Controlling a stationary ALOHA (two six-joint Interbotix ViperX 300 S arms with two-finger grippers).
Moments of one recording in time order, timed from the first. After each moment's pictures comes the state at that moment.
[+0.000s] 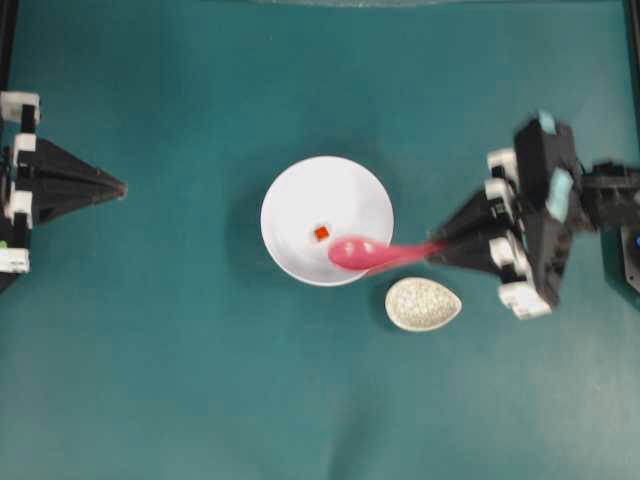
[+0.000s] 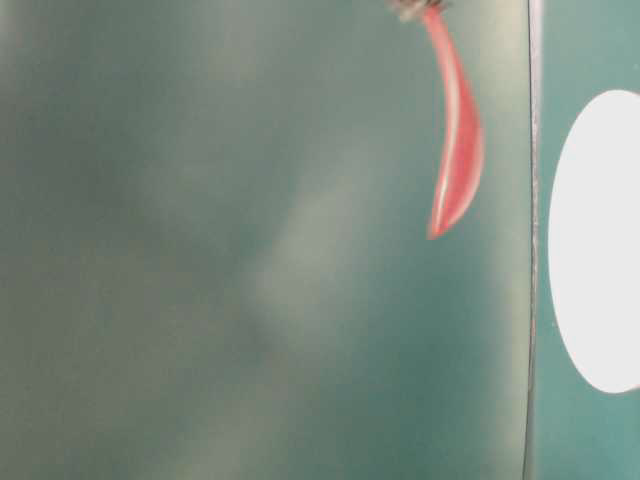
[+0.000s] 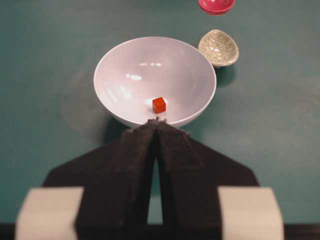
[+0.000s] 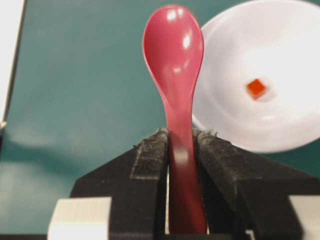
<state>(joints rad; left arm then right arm) 0.04 -0.98 1.15 0.00 0.13 -0.01 0.00 -0.47 0.89 0.71 0.14 -0.38</state>
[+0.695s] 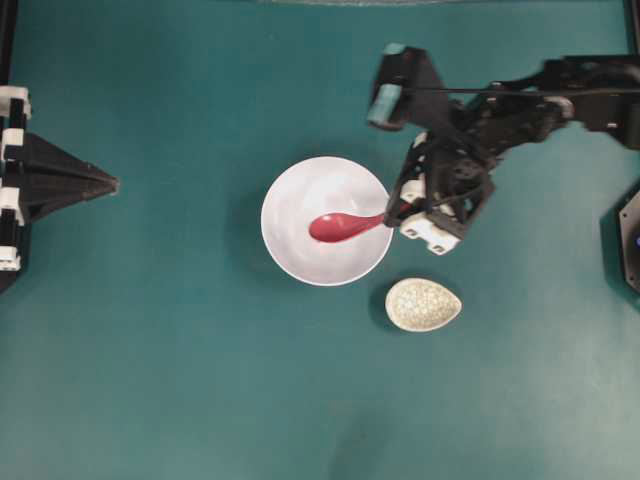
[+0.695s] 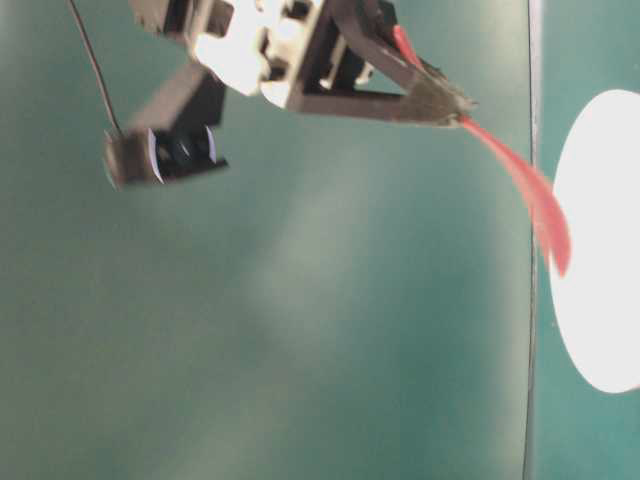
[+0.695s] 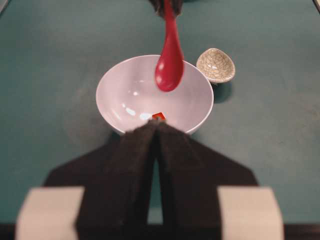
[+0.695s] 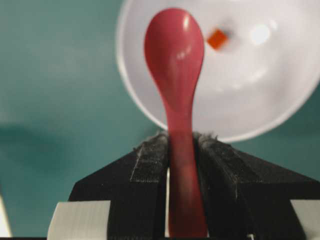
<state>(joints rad) 0.04 -1.02 1.14 0.00 0.13 -0.01 -0.21 -0.11 0.47 0.46 0.78 -0.03</state>
